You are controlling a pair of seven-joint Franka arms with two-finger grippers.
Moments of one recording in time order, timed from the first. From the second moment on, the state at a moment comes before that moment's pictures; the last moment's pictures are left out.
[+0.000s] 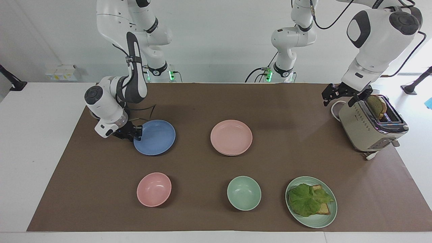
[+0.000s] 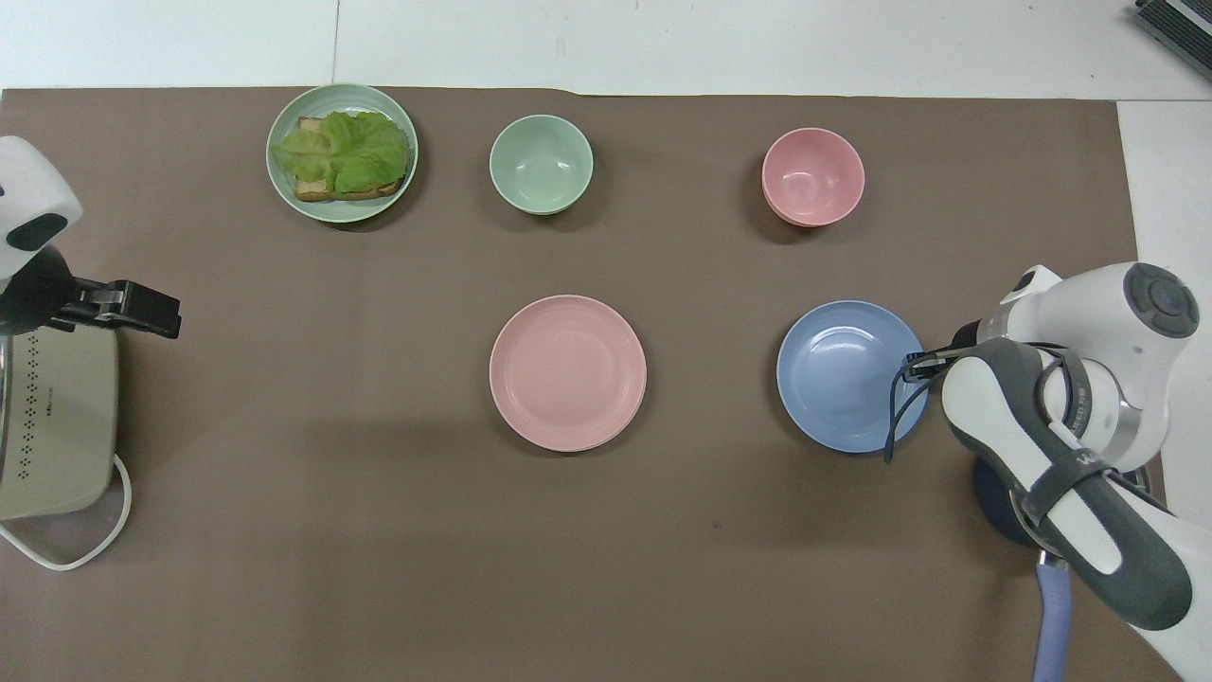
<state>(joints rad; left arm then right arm) 0.07 0.01 -0.12 -1.68 0.02 1.65 0.07 -0.01 0.22 -0.08 -2.15 0.16 2.30 -0.27</state>
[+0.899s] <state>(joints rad) 0.06 0.00 -0.13 -1.64 0.02 1.65 0.07 -0.01 0.09 -0.06 -1.96 0.17 2.00 -0.26</state>
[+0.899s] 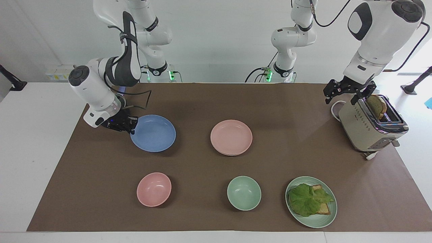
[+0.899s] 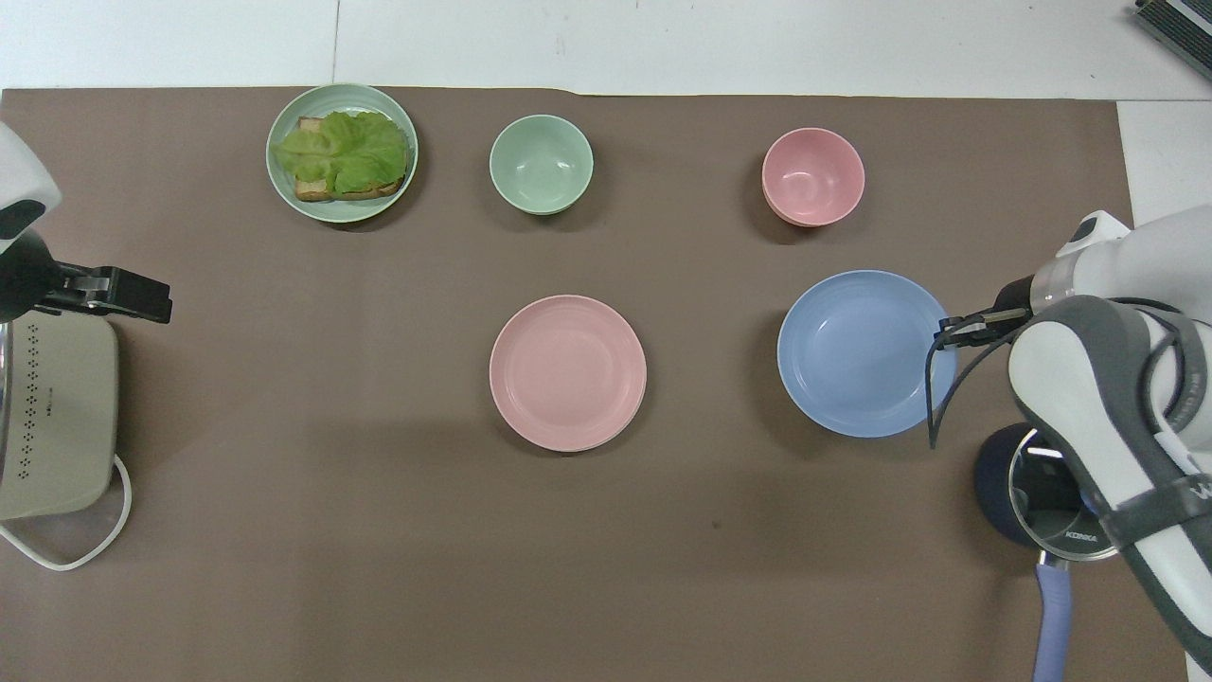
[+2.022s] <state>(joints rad) 0.07 0.00 -0.10 -1.64 0.02 1.65 0.07 0.36 0.16 0.07 -1.91 0.18 2.18 0.49</state>
